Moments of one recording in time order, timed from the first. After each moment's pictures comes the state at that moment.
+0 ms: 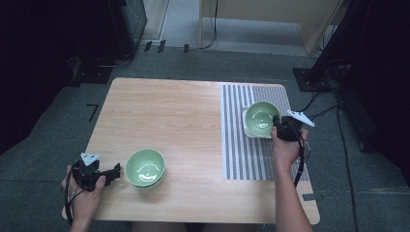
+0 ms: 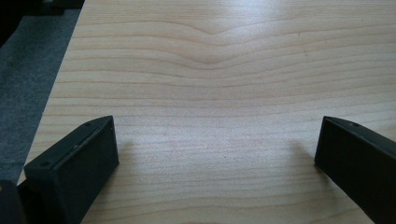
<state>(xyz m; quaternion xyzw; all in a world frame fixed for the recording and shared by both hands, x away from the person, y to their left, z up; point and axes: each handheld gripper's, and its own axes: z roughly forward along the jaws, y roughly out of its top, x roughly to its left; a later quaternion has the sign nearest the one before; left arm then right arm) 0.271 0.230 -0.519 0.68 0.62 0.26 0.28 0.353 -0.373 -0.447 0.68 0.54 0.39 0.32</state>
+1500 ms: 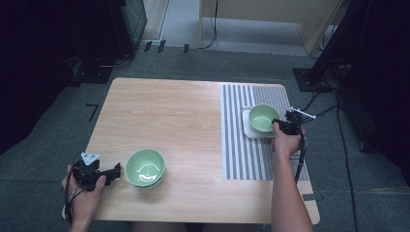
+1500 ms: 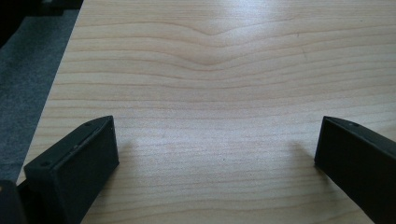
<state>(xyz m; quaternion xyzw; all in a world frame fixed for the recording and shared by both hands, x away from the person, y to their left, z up) 0.272 0.229 -0.519 0.68 0.62 0.26 0.28 0.400 -0.407 -0.487 0.78 0.49 0.35 0.19</state>
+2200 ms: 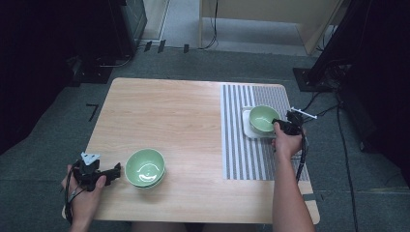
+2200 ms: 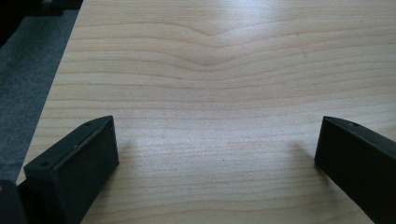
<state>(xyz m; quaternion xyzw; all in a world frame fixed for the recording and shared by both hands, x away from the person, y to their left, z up) 0.272 0.229 -0.519 0.68 0.62 0.26 0.28 0.400 -0.411 -0.489 0.77 0.49 0.37 0.17</state>
